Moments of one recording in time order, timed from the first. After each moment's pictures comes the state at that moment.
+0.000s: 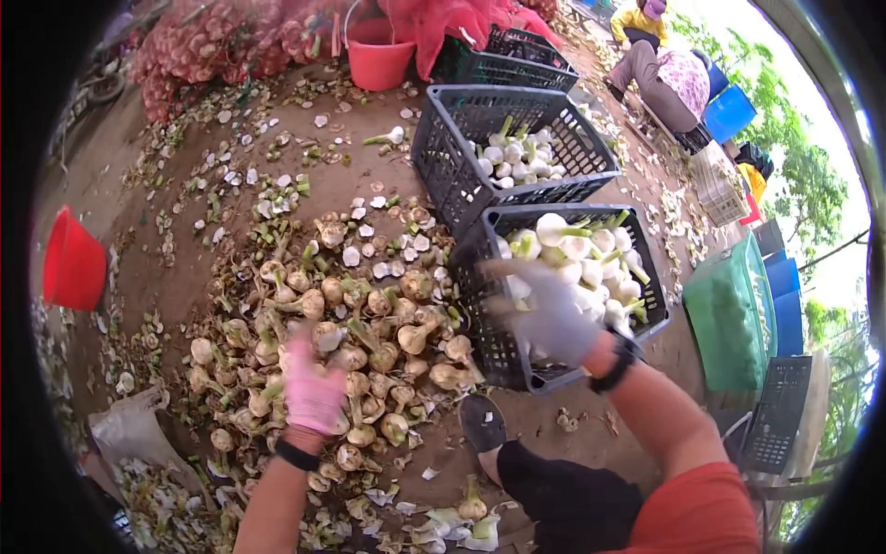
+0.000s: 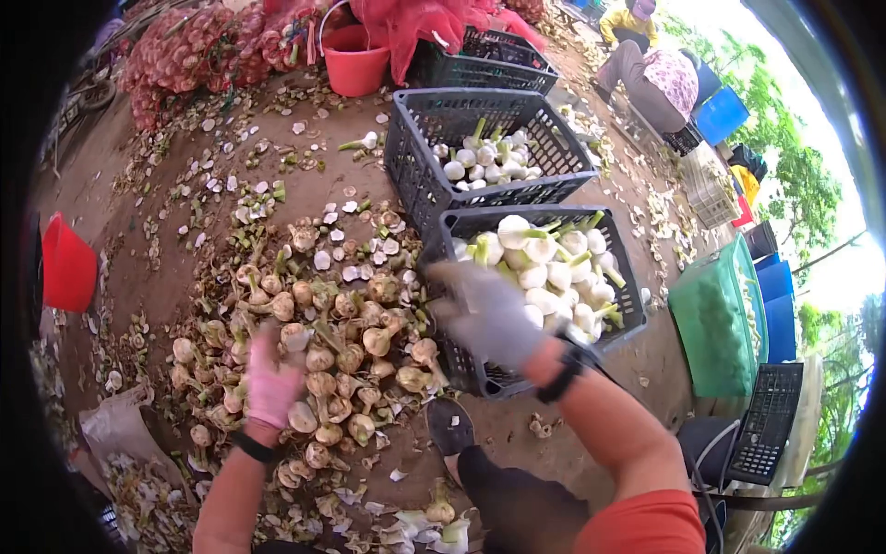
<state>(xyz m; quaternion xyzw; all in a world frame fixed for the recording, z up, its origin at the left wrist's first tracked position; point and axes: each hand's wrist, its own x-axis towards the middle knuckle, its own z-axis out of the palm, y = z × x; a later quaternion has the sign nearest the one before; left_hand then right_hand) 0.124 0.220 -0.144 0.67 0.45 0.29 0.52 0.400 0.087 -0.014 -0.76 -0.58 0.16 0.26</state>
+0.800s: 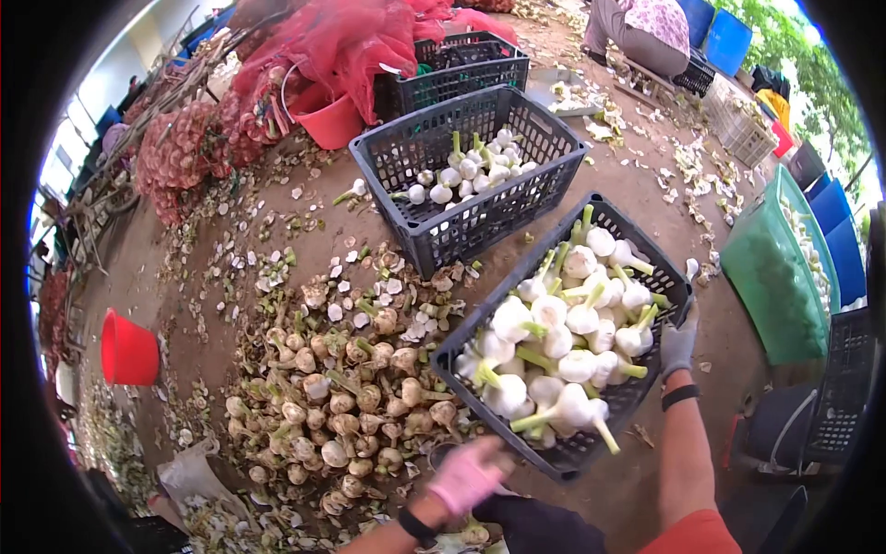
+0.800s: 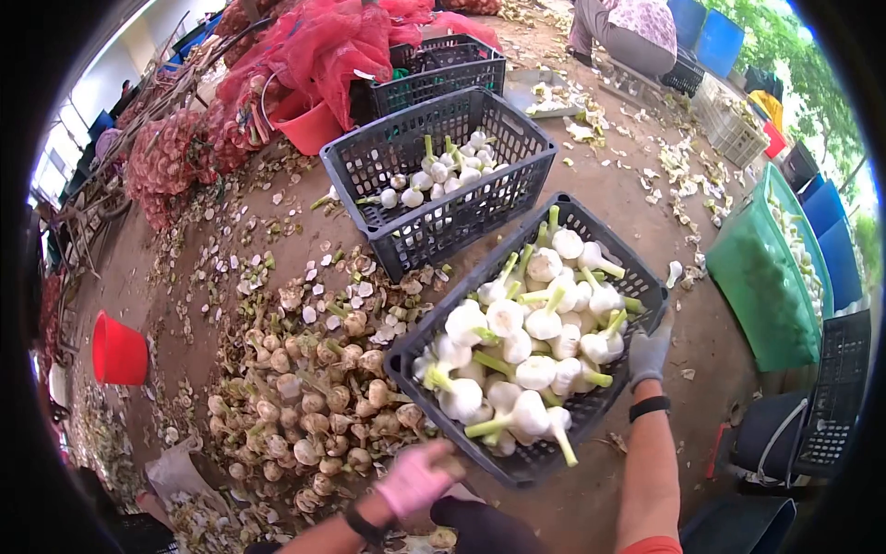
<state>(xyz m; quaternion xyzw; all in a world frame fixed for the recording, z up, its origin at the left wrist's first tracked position) 0.272 0.022 -0.096 0.74 0.27 -0.19 0.58 0.632 -0.208 -0.171 -0.85 -0.04 -0.10 0.51</state>
